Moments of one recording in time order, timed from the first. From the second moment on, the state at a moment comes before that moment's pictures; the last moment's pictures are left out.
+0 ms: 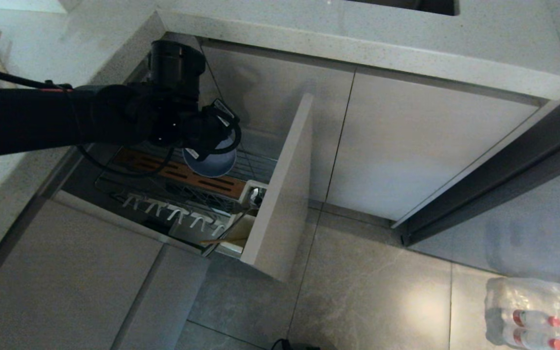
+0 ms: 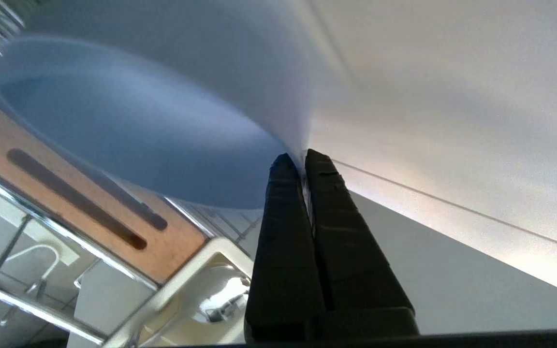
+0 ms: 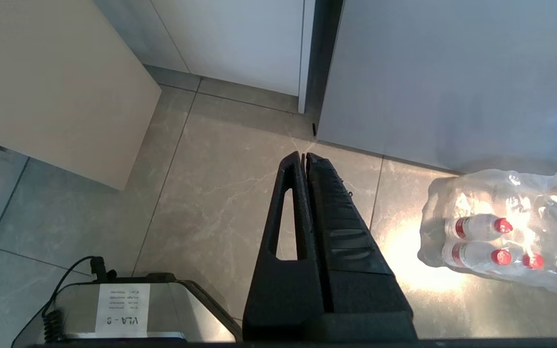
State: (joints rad) left arm -0.42 1.94 -1.78 0.18 0.27 -0.84; right arm 0.00 0.00 0.00 0.00 -0.01 0.03
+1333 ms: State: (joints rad) left arm -0.47 1.79 -1.83 0.33 0.27 -0.87; right arm 0.00 0.00 0.00 0.00 -0.01 0.03
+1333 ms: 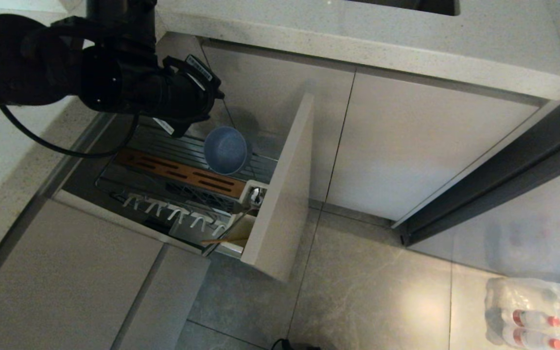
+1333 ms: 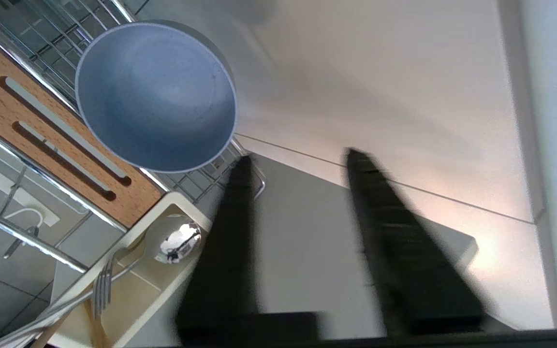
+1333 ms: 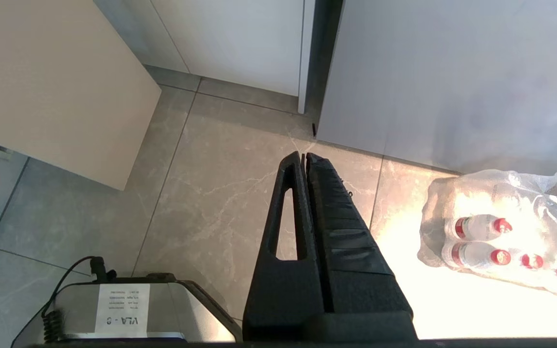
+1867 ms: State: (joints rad) left arm -0.44 1.94 -1.92 0.32 0.27 -0.87; right arm 0.00 0.00 0.00 0.00 -0.01 0.03
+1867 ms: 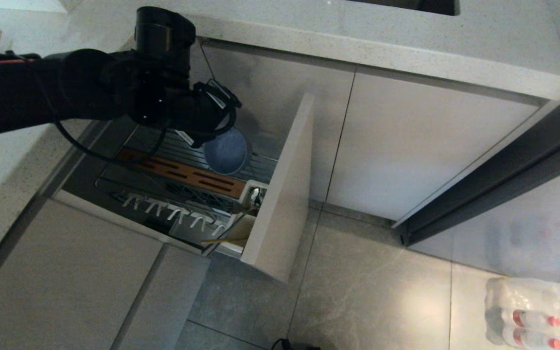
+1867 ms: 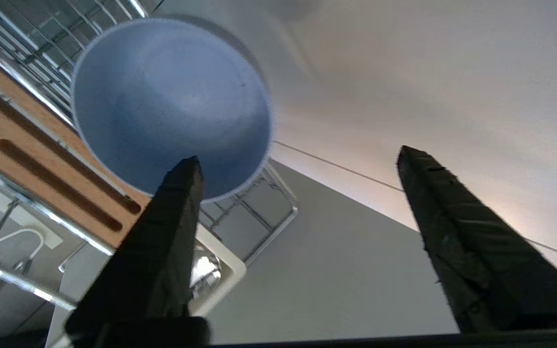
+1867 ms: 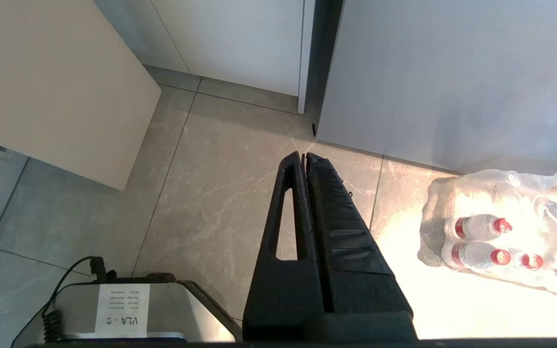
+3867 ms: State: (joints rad) left arm -0.38 2.11 -1.95 0.20 0.19 -0.82; right arm 0.00 0.00 0.00 0.00 -0.01 0.03
